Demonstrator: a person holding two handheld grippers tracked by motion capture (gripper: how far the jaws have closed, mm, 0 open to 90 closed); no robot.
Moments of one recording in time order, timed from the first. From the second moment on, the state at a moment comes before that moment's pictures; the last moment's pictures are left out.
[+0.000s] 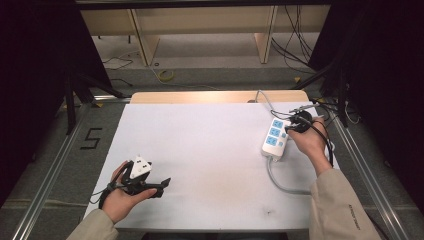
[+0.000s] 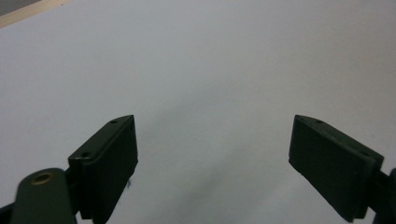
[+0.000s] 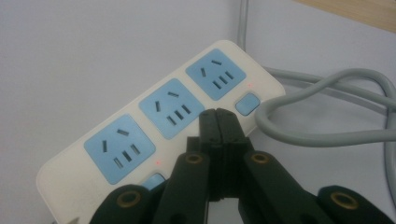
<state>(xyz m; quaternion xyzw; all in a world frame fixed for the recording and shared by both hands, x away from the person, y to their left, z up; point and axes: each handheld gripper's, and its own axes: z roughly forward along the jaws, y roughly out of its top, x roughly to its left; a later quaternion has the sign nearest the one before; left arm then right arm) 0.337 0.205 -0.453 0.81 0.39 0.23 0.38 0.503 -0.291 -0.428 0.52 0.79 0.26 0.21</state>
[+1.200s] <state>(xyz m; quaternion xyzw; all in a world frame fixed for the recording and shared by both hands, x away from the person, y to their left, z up) 0.337 0.205 -0.453 0.81 0.39 0.23 0.38 0.511 -0.284 -0.436 0.51 0.80 0.24 0.20</state>
